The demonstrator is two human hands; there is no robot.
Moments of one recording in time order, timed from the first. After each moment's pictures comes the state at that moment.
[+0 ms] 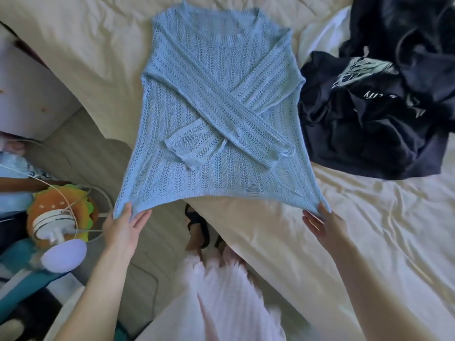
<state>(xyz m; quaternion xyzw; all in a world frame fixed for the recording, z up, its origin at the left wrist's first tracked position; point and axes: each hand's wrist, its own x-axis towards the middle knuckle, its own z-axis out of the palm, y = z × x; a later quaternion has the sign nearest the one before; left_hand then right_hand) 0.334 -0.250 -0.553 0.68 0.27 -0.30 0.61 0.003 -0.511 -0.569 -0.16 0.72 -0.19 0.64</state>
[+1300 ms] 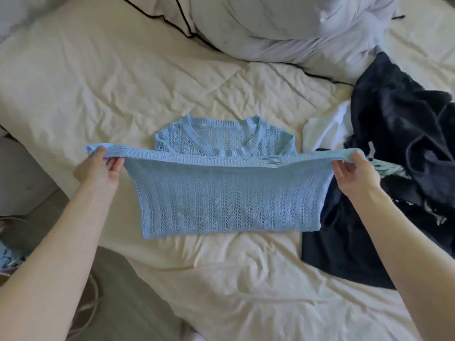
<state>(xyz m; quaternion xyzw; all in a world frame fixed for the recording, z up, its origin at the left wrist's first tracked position) 0.605 -0.551 -0.514 0.61 0.26 -0.23 0.71 0.236 -0.814 -0.514 -0.13 0.65 -0.42 0.62</state>
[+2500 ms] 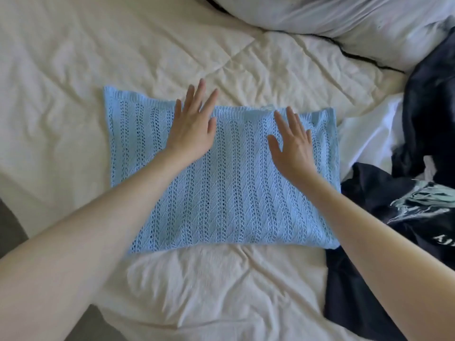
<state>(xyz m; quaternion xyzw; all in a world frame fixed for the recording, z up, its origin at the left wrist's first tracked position) 0.581 -0.732 -0.637 0.83 -0.50 -0.18 0.16 0.393 -0.836 -0.637 -0.87 0.43 -0.02 0.25</state>
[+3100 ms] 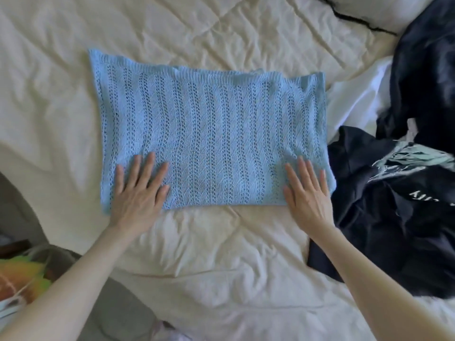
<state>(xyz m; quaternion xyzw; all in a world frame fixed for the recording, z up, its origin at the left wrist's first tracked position) 0.517 -0.529 -0.660 0.85 -0.51 -0.13 -0.03 0.239 -0.743 -0.649 -0.89 0.41 0.09 0.14</state>
